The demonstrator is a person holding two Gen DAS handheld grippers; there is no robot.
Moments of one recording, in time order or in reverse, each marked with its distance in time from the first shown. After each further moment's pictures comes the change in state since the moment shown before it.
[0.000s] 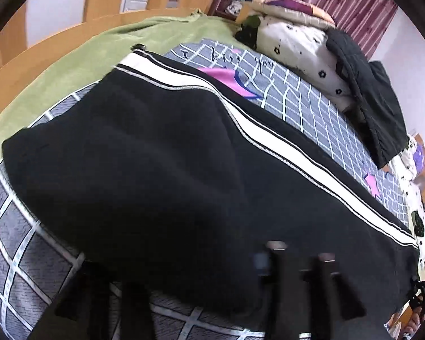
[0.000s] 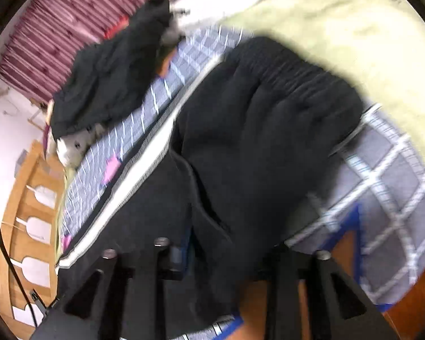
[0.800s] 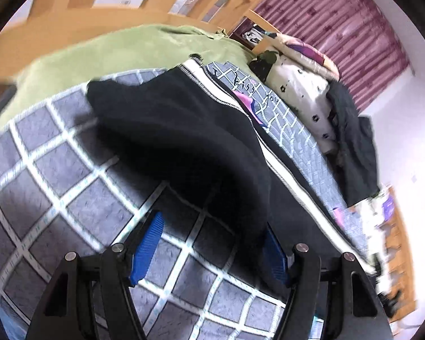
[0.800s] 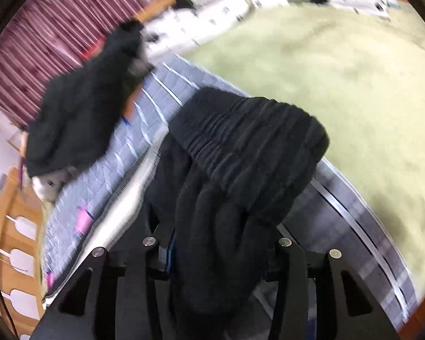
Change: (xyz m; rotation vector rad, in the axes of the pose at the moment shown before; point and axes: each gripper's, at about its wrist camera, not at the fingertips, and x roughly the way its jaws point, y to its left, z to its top) left arm -0.042 0.070 -0.040 -0.260 -0.075 -0.201; right arm 0.030 -0.030 0.069 0.045 -0.051 -0.127
